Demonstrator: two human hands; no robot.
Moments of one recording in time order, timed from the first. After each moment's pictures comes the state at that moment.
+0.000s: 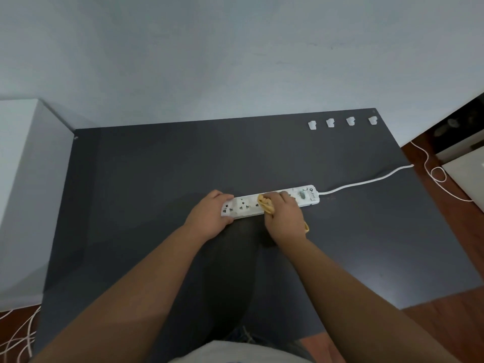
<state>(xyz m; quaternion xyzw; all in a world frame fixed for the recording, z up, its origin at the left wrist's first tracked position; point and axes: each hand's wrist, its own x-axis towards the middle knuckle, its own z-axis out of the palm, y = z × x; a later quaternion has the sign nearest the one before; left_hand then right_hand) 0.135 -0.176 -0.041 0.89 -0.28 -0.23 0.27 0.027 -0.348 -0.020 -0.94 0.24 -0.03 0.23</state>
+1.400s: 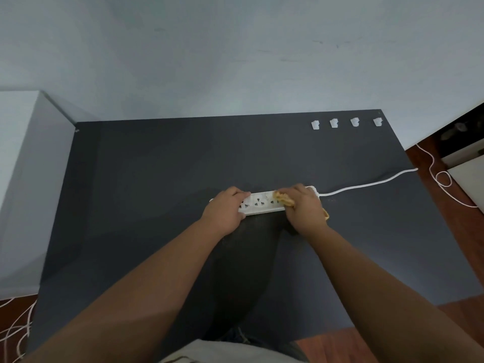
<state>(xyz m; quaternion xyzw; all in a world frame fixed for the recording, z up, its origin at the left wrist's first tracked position) 0.124 -0.214 -0.035 0.89 -0.32 -0.23 0.22 0.027 -0.413 -0.023 -0.95 0.18 -0.01 0.23</state>
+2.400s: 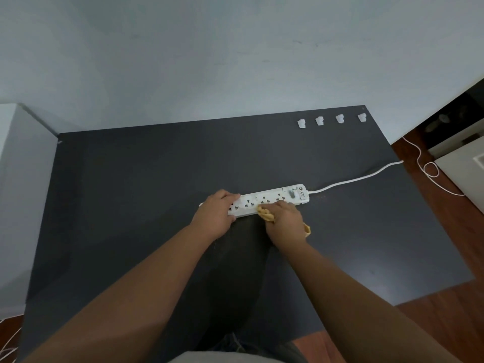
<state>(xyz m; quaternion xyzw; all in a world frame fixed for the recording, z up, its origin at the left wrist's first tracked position) 0.124 -0.215 -0.038 0.89 -0.31 -0.23 0.23 0.009 -0.372 -0.027 -0.94 0.25 0.02 0.25</state>
